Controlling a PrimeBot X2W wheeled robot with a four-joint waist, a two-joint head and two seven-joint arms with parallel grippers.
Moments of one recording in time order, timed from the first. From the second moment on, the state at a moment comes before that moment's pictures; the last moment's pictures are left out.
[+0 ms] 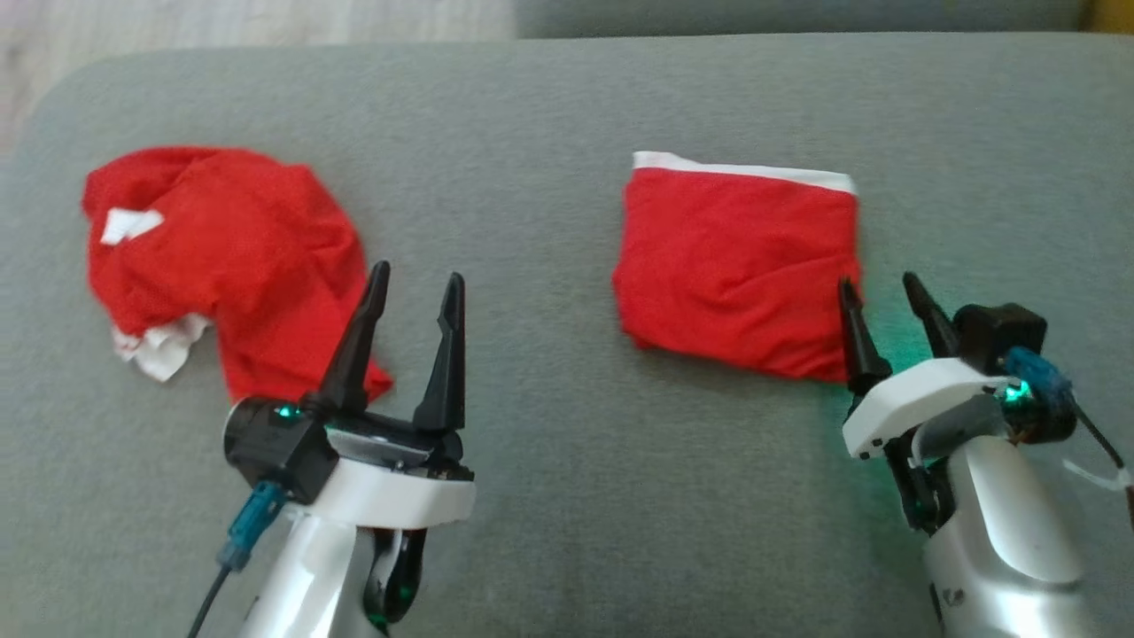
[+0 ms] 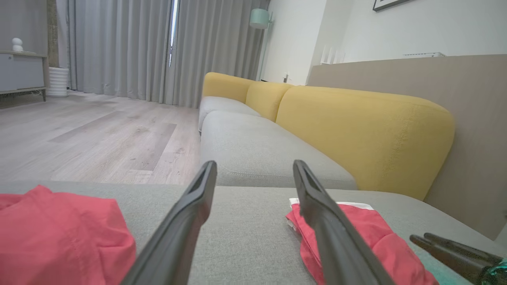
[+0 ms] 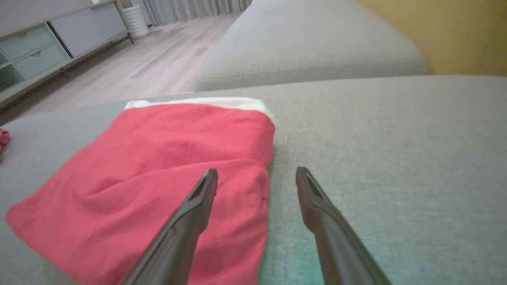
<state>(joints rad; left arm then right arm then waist) -0.20 0.05 -0.31 0.13 -0.29 -0.10 -0.26 -0.35 -0.05 0.00 0.57 0.12 0.13 -0.08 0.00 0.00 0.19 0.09</state>
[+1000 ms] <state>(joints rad) -0.23 0.05 -0.36 0.13 -0.30 -0.08 -0.26 -0.57 -0.07 0.04 0.89 -0.09 0.13 -0.15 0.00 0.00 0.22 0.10</state>
